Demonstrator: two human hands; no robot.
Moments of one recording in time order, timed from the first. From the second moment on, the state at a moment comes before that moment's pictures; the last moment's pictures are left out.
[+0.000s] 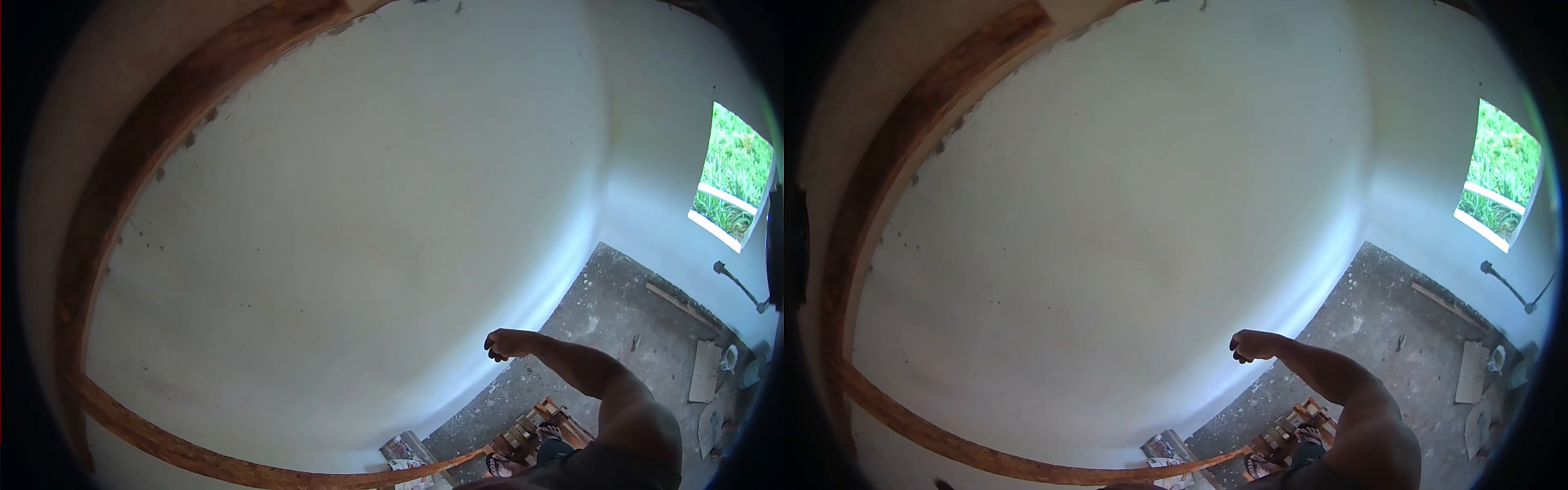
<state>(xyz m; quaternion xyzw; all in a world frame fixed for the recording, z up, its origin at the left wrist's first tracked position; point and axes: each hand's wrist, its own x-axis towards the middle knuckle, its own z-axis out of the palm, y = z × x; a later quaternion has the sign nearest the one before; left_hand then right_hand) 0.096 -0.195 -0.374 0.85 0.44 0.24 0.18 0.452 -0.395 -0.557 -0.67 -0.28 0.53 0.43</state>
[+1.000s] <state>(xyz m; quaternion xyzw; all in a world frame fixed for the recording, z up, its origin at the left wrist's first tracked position) -0.029 -0.424 -0.542 0.54 0.61 -0.14 0.57 0.451 -0.544 -0.515 -0.38 -0.07 0.49 0.78</state>
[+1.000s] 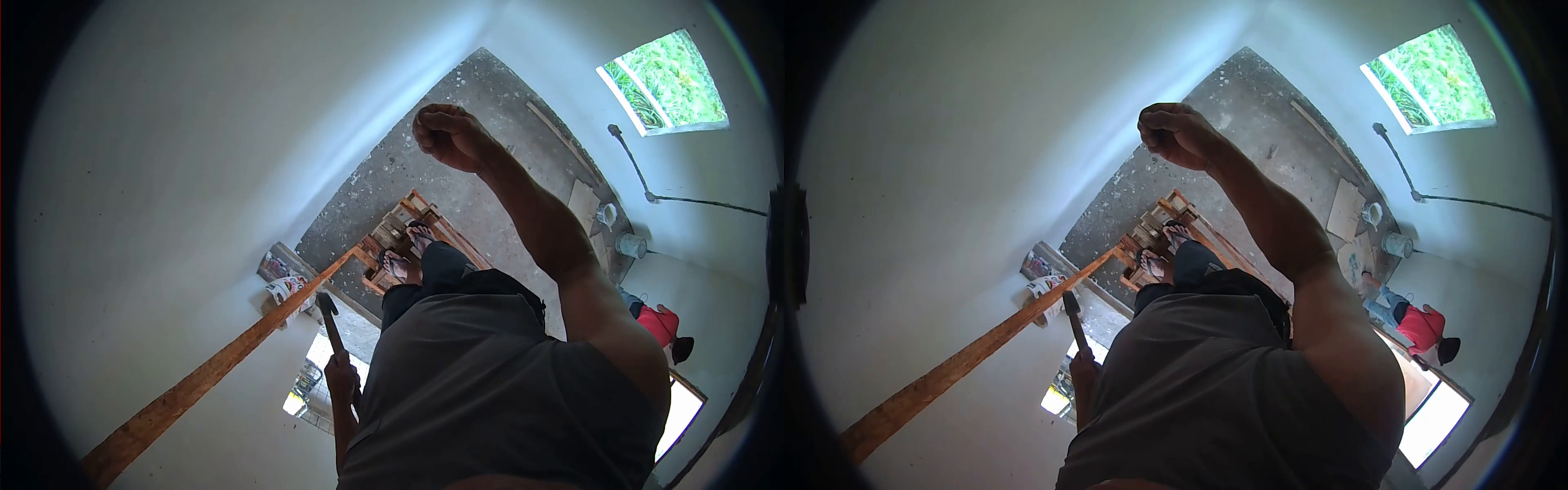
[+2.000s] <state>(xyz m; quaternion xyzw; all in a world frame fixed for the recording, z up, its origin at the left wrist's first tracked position) 0.219 -0.264 -0.333 0.87 0.37 0.15 0.29 0.656 -0.377 -0.258 -0.53 -0.31 0.21 0.76</state>
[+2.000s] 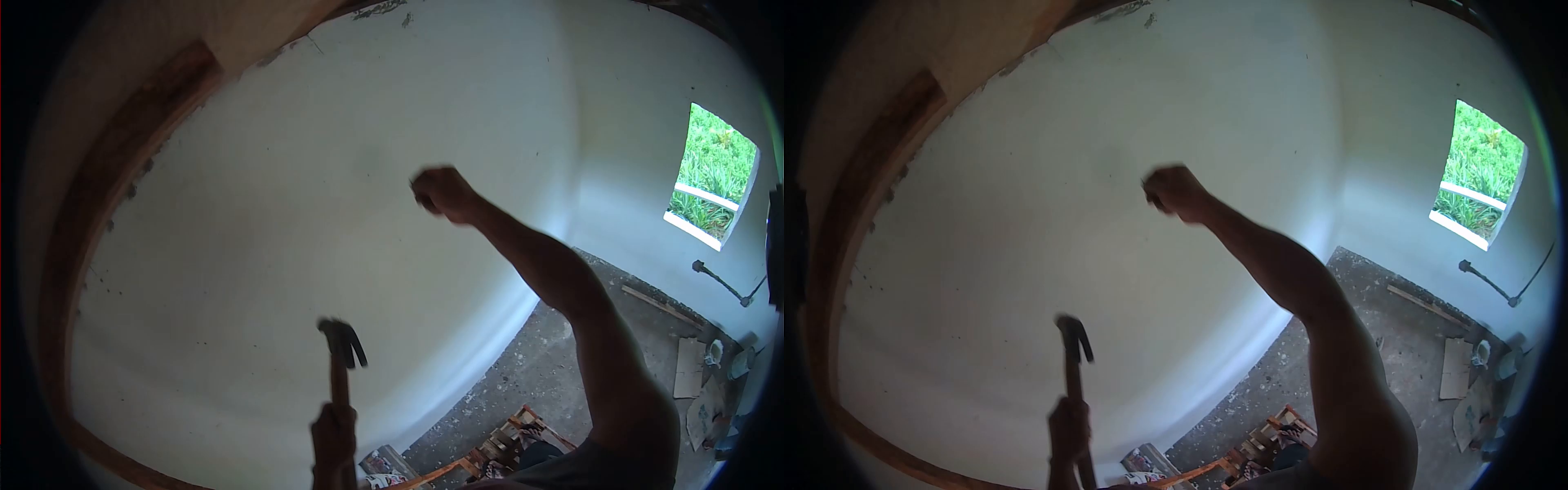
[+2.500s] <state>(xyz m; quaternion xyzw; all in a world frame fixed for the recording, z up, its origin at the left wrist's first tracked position) 0.404 -0.203 -0.050 0.89 0.15 0.19 -0.39 0.744 -0.255 -0.015 -0.75 -0.37 -0.30 0.45</state>
